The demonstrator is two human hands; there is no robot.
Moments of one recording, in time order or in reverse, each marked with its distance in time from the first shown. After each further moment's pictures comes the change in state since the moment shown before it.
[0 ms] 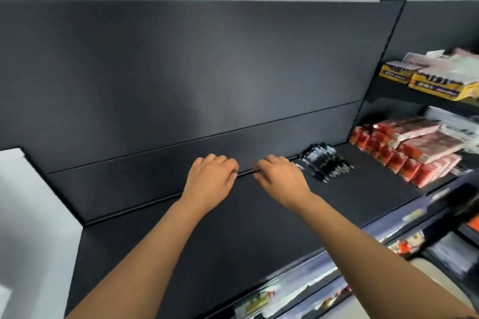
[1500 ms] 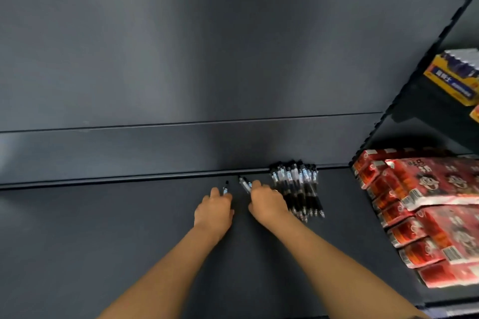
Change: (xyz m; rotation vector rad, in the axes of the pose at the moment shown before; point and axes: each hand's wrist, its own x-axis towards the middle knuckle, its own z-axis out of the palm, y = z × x) left_hand 0.182 0.187 0.239 -0.066 -0.561 -0.669; right_hand 0.087 0.291 0.105 0.081 -0.599 0.034
